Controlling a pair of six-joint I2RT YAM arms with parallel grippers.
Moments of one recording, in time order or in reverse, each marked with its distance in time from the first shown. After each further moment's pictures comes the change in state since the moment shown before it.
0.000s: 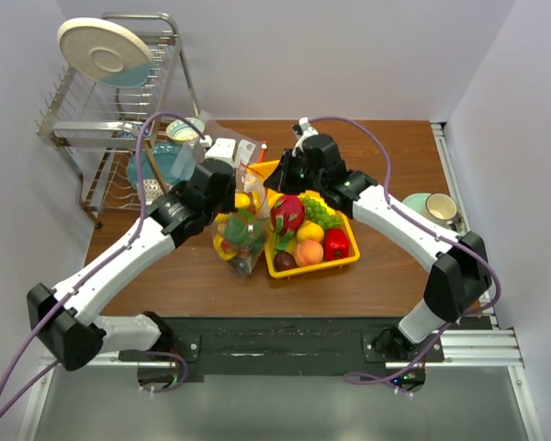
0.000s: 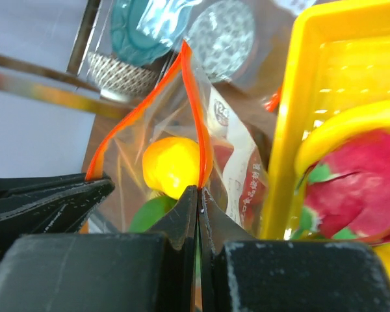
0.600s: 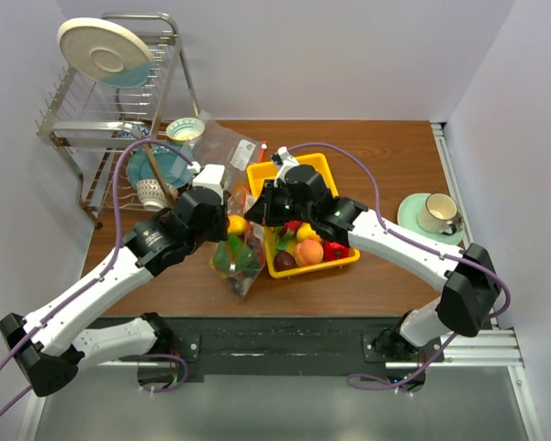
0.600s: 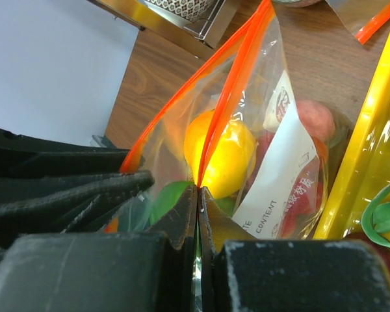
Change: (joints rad) left arm -0.103 -0.216 -0.121 -0.149 0.023 -0.111; right arm 0.195 -0.097 -0.148 0.068 0.017 0.070
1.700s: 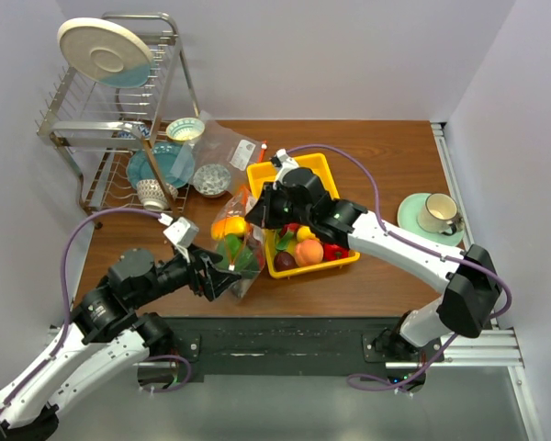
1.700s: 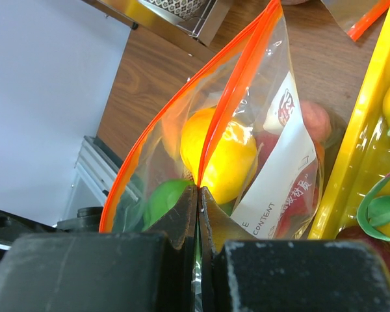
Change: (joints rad) left arm 0.002 -0.645 -0.421 0.220 0.566 0.043; right arm 0.023 -0.008 0.000 -0.022 0.046 -0.006
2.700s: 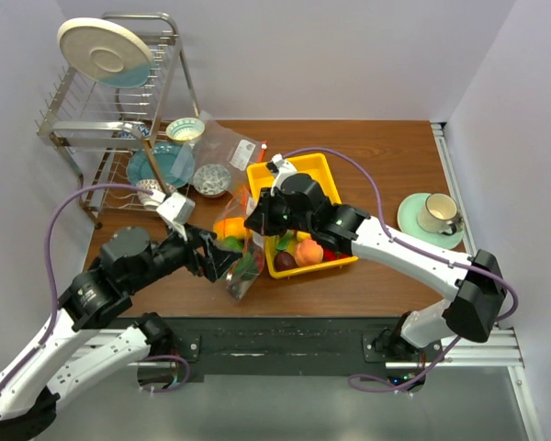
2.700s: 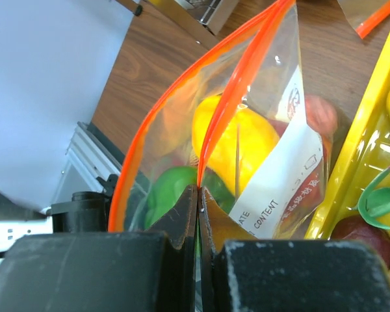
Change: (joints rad) left arm 0.000 0.200 0.267 -0.076 -0.109 0.015; right arm 0.056 -0.043 0.000 -0.039 0.042 -0.052
